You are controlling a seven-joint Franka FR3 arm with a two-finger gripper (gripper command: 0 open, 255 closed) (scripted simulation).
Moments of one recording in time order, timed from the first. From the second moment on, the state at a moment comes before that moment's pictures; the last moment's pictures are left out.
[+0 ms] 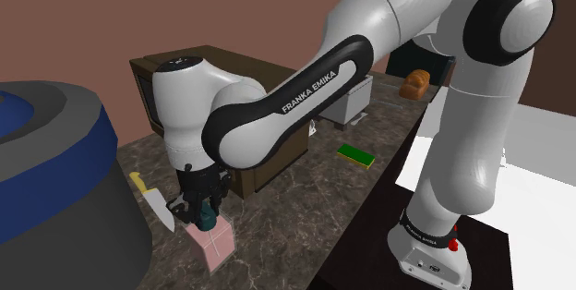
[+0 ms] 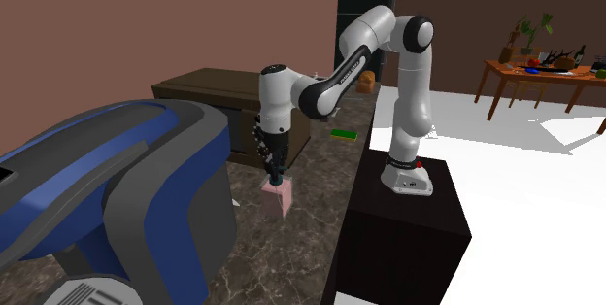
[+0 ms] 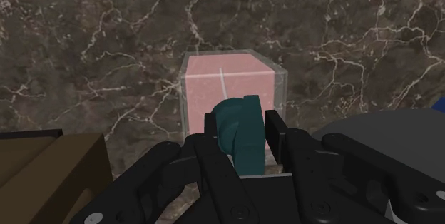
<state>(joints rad) 0.17 0.14 0.62 -2.03 -0.07 2.18 0.86</state>
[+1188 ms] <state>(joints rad) 0.16 0.07 0.62 -1.92 -0.02 2.00 0.82</state>
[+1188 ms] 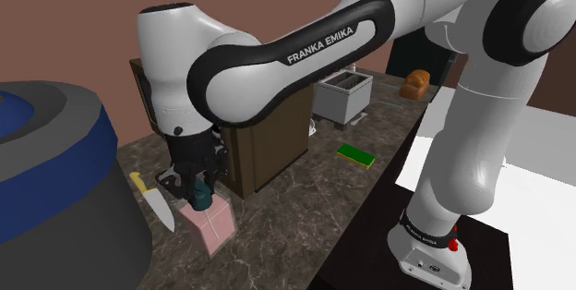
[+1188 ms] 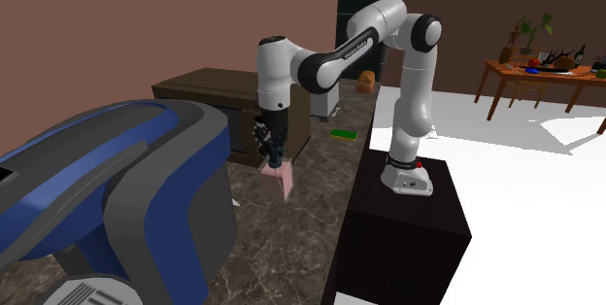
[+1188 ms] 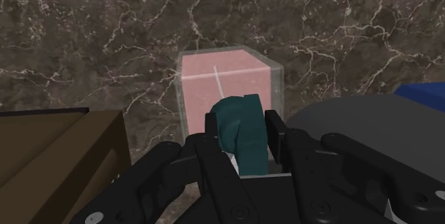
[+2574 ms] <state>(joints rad) 0.15 0.04 0.63 -1.65 0.00 1.72 0.82</state>
